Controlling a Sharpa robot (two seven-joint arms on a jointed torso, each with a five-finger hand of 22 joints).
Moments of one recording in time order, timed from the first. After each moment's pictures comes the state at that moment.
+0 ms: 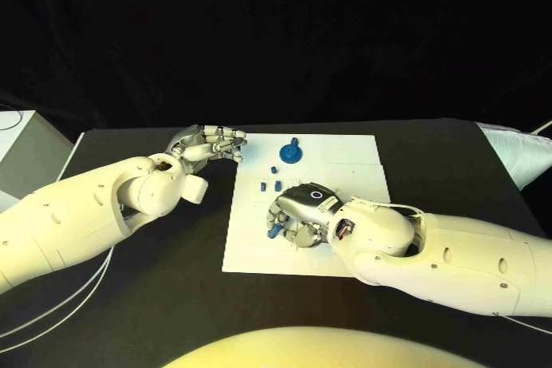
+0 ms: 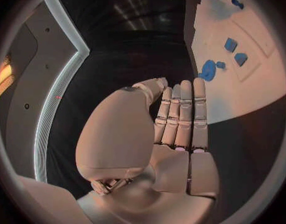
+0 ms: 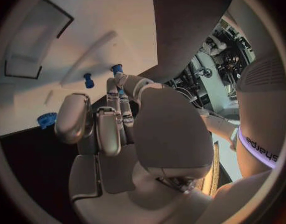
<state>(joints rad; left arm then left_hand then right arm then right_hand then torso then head) 0.95 -0.87 0.25 1.42 -0.22 -0.16 0.20 1.48 -0.21 0.51 0.14 0.21 0.93 0.18 0.27 0.31 1.00 0.13 0.38 0.07 0.88 0.07 0.90 0.34 0.18 0.81 0.17 0.79 0.52 1.11 -0.66 -0.15 1.73 -1.75 -0.30 -0.25 1.43 -0.19 0.62 0.07 0.14 1.10 0.11 0.24 0.32 1.26 0.05 0.15 0.12 1.46 -0.03 1.39 1.27 0.11 1.47 0.06 1.09 1.25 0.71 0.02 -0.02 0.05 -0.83</state>
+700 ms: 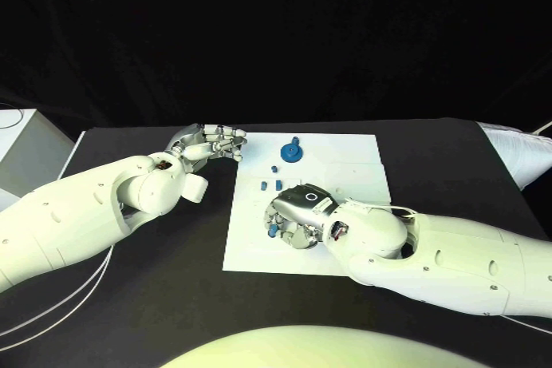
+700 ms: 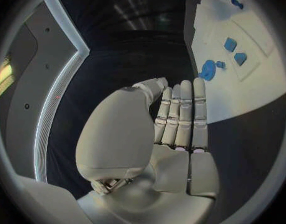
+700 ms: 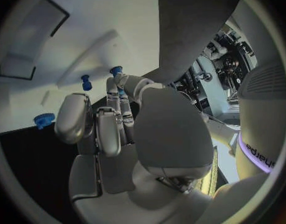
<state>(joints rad) 0.95 -0.87 0.25 1.42 -0.22 -0.16 0.20 1.48 -0.21 0.51 0.14 0.21 0.93 0.18 0.27 0.31 1.00 0.13 0.37 0.07 0.88 0.07 0.90 0.34 0.18 0.81 0.17 0.79 0.52 1.10 -0.63 -0.15 1.71 -1.79 -0.29 -0.26 1.39 -0.21 0.61 0.07 0.16 1.09 0.12 0.24 0.32 1.27 0.05 0.14 0.13 1.46 -0.03 1.39 1.26 0.11 1.47 0.06 1.09 1.25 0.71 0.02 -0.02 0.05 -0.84</state>
